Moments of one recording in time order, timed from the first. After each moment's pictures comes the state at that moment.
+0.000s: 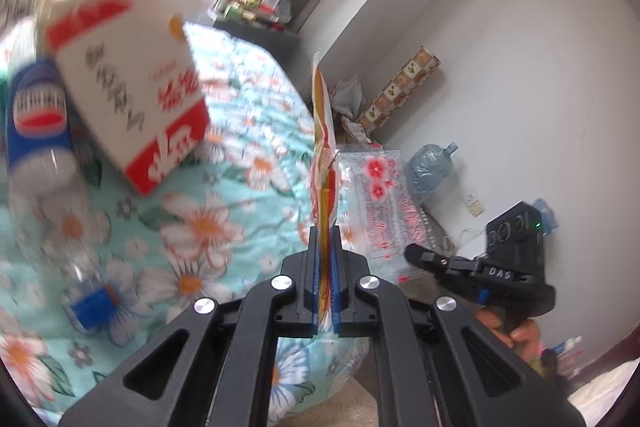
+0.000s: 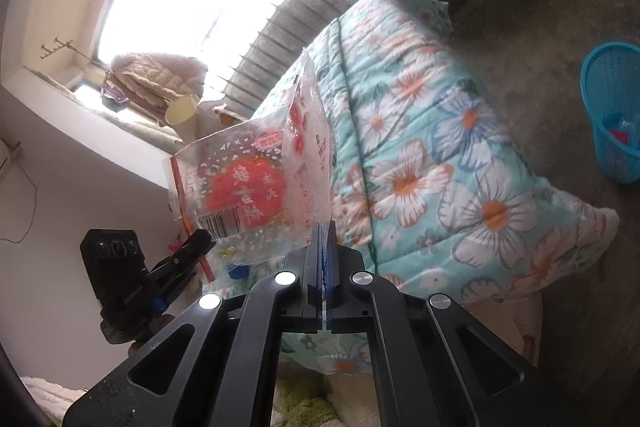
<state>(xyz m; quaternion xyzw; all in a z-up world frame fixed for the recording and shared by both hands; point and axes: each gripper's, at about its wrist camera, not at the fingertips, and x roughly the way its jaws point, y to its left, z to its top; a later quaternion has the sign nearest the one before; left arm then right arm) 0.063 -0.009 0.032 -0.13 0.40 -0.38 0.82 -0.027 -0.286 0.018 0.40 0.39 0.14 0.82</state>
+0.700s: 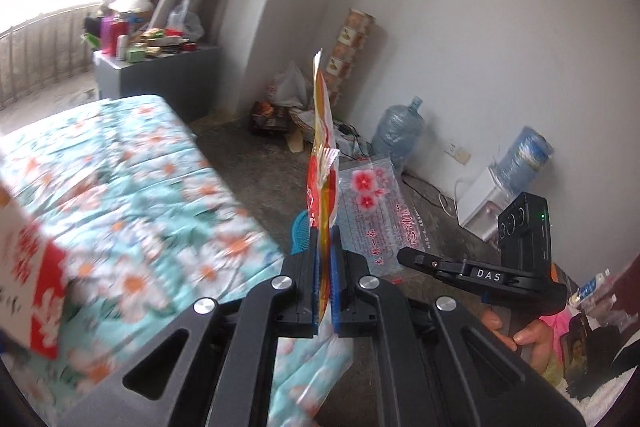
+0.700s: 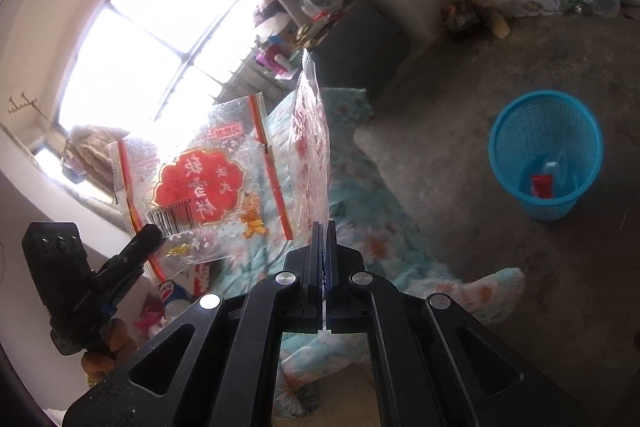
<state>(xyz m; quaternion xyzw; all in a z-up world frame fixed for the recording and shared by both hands) 0.097 -0.186 0.072 0.01 0.37 -0.48 0.80 -0.053 -0.398 0.029 0.42 0.31 -0.01 0.85</state>
